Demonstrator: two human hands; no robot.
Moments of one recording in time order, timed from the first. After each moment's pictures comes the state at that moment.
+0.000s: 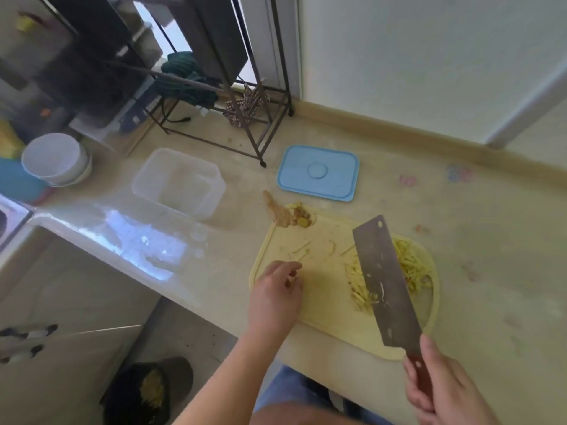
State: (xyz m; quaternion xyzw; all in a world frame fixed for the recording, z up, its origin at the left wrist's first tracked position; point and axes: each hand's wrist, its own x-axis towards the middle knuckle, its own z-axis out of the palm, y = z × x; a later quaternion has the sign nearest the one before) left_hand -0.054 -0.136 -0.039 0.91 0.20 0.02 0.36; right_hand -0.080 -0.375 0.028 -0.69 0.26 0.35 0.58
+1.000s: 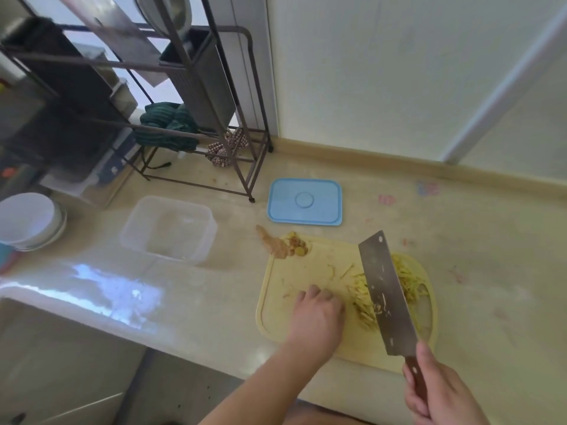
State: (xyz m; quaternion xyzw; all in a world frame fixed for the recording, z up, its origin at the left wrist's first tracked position) left_hand -0.025 -0.153 -0.046 0.97 -0.11 -0.10 0.21; right_hand -0.092 -0.338 0.030 -0.74 0.27 0.29 0.55
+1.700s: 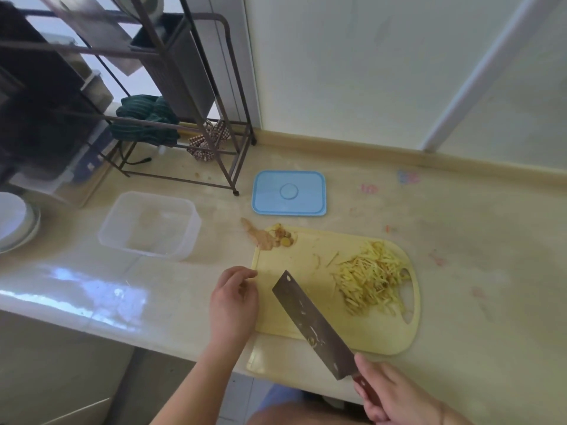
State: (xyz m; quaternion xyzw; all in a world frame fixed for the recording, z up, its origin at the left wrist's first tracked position) left_hand -0.037 -0.062 -0.053 0.89 0.18 0.08 0.42; right_hand -0.103 -0.320 0.018 -0.72 0.15 0.44 0.51
